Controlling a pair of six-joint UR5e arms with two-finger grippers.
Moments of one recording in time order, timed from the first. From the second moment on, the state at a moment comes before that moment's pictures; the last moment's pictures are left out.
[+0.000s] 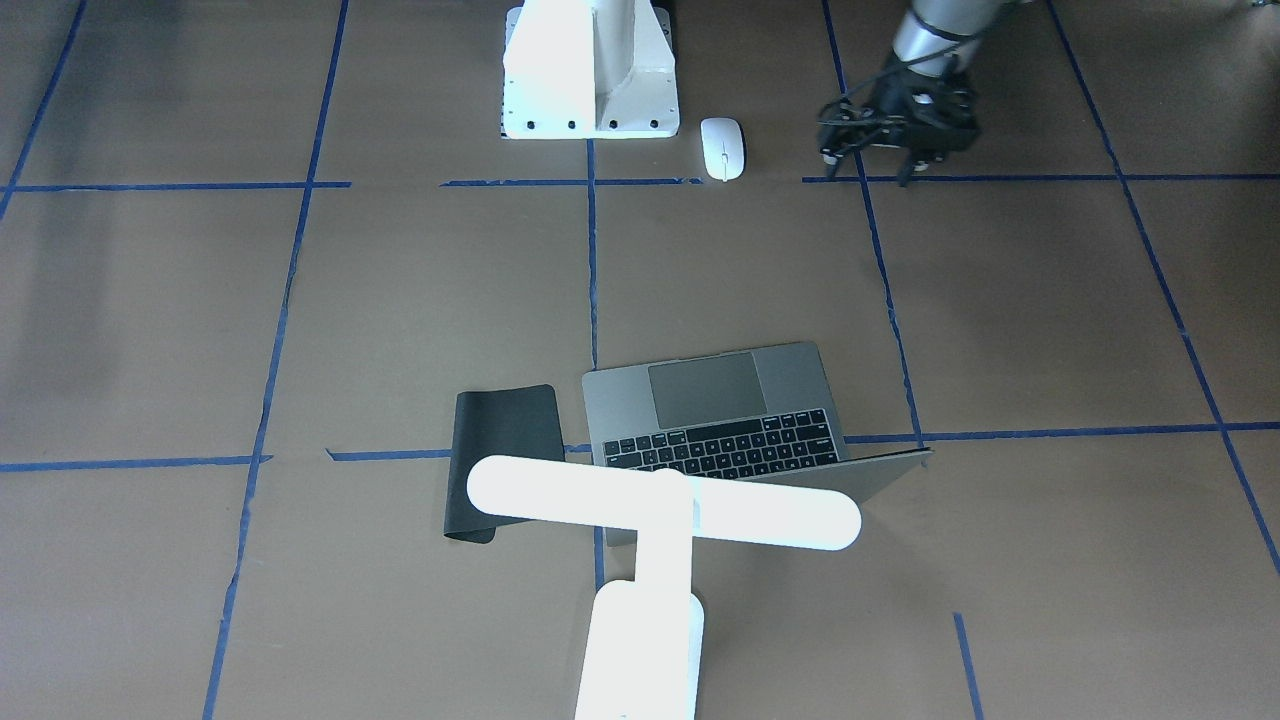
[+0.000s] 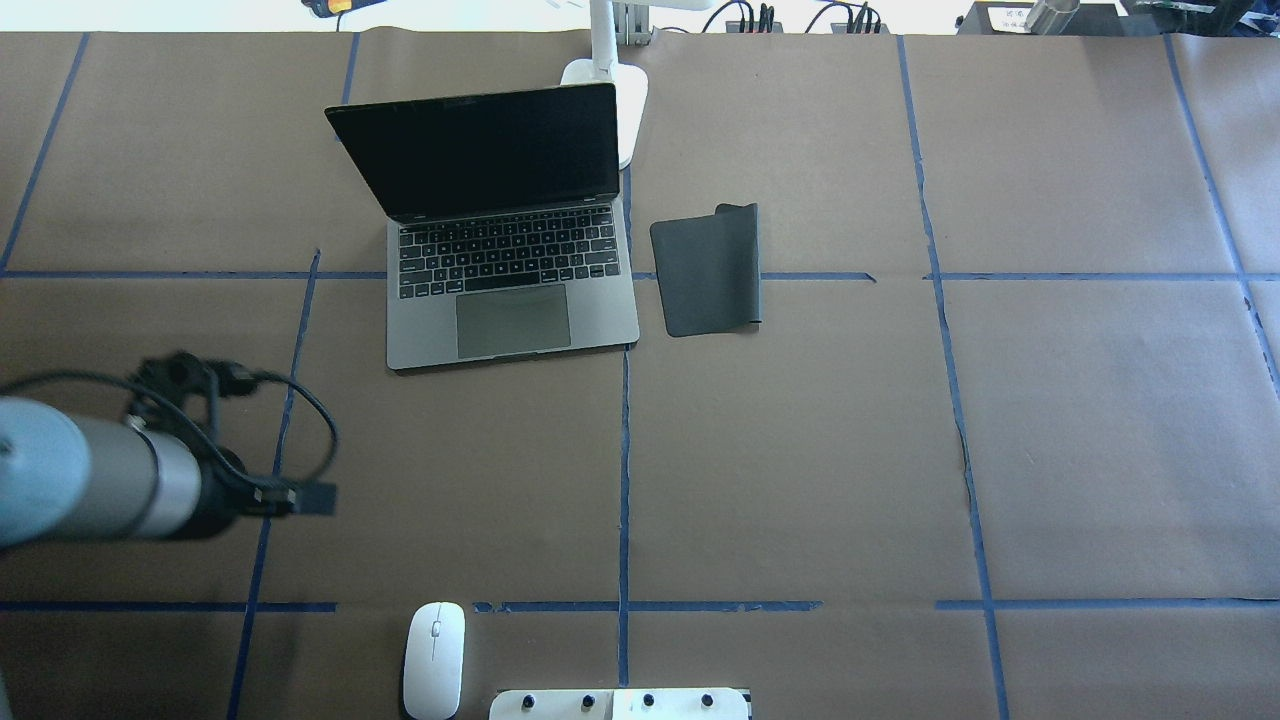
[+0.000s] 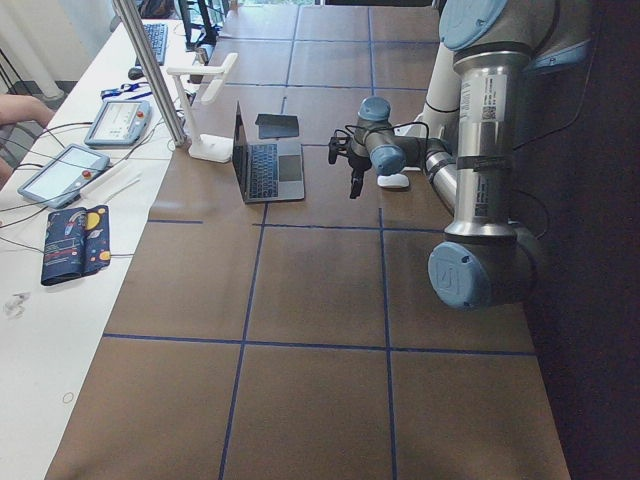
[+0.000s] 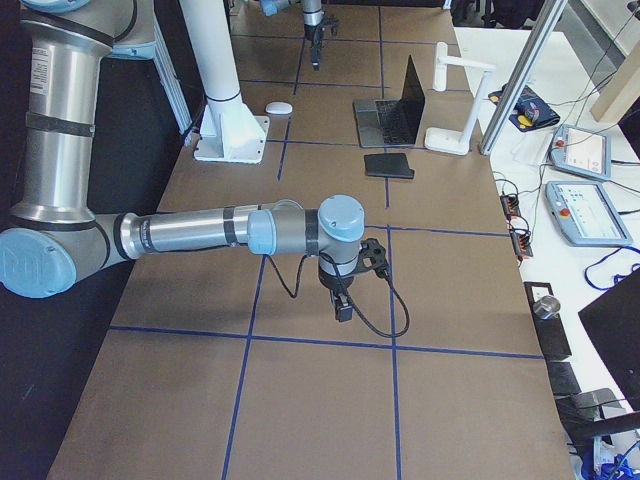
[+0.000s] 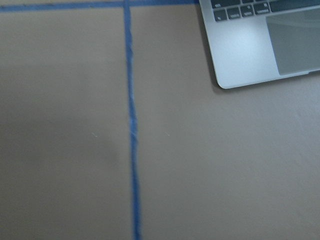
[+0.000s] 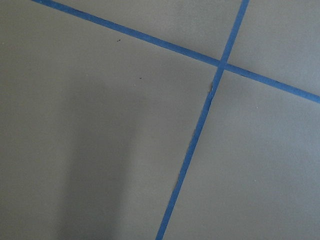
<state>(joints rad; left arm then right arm) -0.37 -1.56 -2.22 -1.80 -1.72 -1.29 1.52 -1.75 1.88 -1.65 2.32 -0.26</state>
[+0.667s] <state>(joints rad) -0.08 -1.75 -2.09 -1.73 -1.52 -1.53 1.52 -1.76 1.88 -1.65 2.32 -0.26</state>
